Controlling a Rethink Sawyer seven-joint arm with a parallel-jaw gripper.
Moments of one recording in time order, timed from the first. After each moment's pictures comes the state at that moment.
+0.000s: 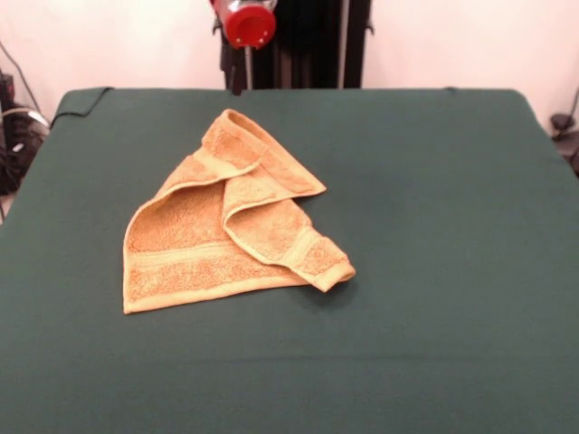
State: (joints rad) arm -0.10 -0.67 -0.38 1.97 0.31 0.31 2.36
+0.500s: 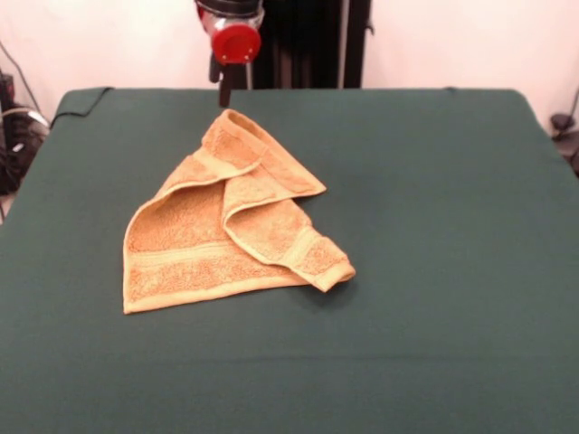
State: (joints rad) arm -0.12 -0.62 -0.37 1.96 0.31 0.29 2.36
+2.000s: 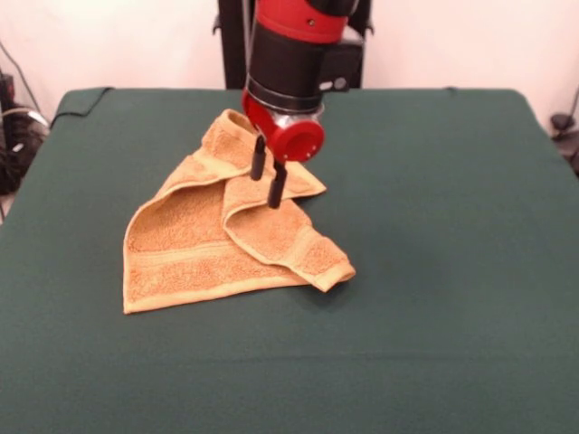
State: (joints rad) arm 0.04 -0.40 -0.37 1.63 0.49 0.30 2.36
